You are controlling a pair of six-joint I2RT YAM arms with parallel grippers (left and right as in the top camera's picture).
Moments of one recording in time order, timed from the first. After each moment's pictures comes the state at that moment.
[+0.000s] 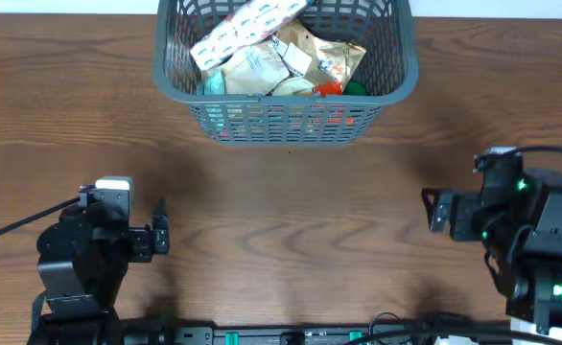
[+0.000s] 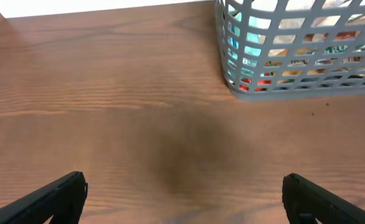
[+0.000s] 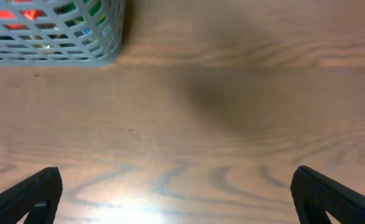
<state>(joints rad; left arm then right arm) 0.06 0.51 0.76 -0.82 0.08 0.12 -0.12 0.80 1.00 -1.05 -0.08 -0.07</state>
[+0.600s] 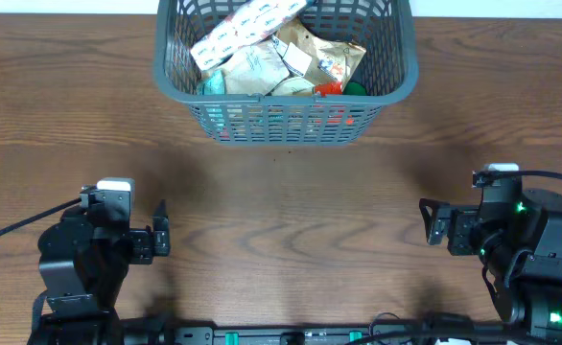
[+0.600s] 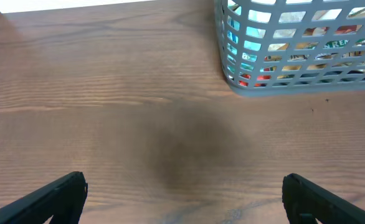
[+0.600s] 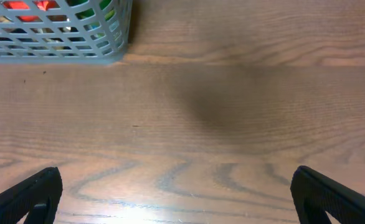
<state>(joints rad) 0.06 0.51 0.76 -0.84 0.08 0.12 -0.12 0.71 0.96 -1.05 -0.10 -0.07</state>
